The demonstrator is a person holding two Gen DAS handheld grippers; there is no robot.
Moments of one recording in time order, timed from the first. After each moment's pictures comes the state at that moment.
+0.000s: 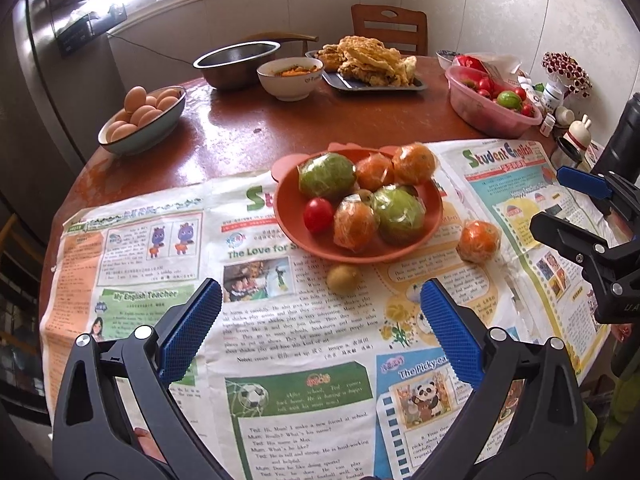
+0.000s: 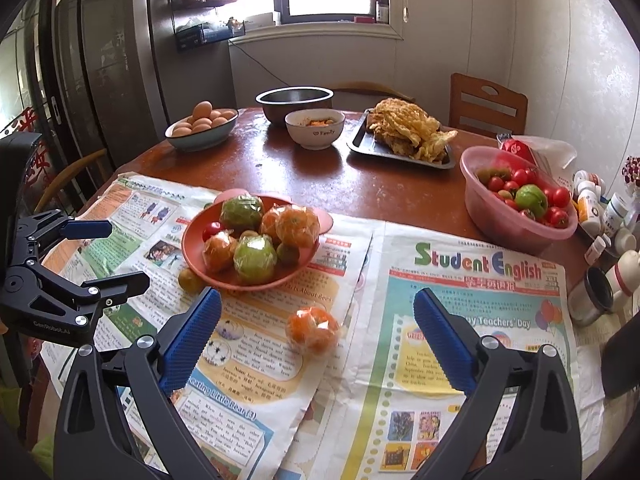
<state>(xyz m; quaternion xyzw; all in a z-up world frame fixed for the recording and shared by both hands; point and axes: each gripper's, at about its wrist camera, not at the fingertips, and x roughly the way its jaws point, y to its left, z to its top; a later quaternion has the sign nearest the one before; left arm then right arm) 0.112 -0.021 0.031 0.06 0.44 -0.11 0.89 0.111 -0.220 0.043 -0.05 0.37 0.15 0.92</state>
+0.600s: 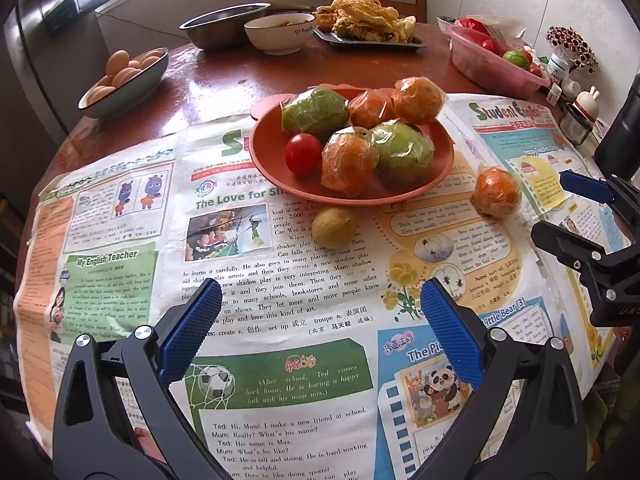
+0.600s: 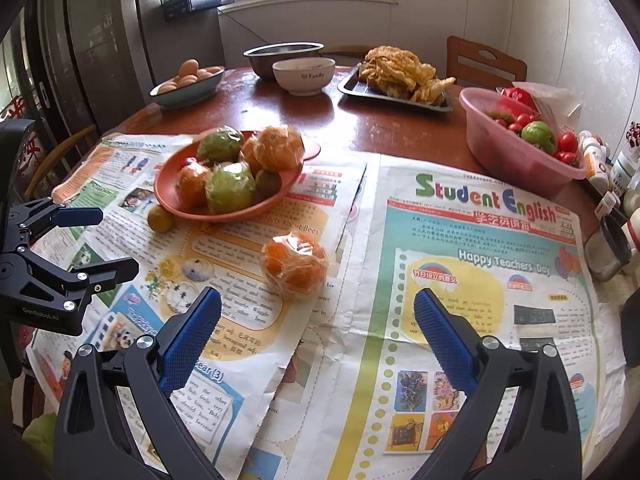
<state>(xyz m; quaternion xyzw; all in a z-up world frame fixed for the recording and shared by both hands) 0.115 -0.027 -0.018 0.07 0.48 -0.11 0.87 0.109 -0.229 -0.015 -0.05 0.42 0.14 0.90</state>
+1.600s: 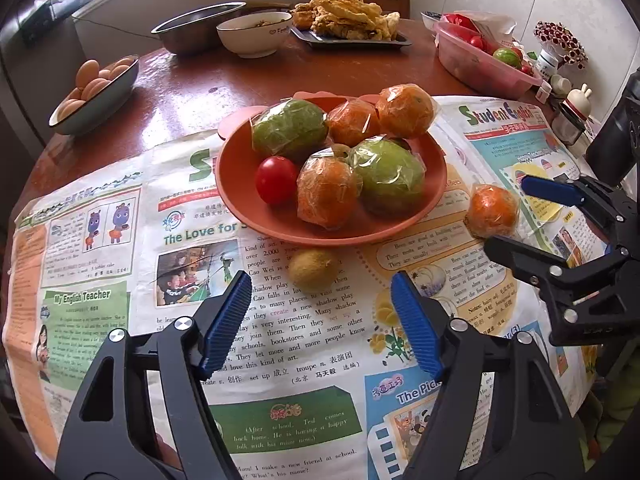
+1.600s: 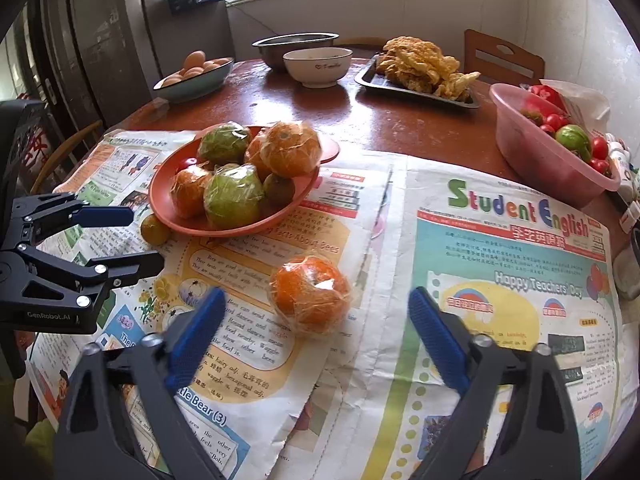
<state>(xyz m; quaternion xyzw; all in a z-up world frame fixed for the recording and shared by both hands) 0.141 -0.042 -0.021 0.07 0.48 -0.15 0.86 0.141 -0.214 -0.028 -0.05 0.43 0.17 0.88</state>
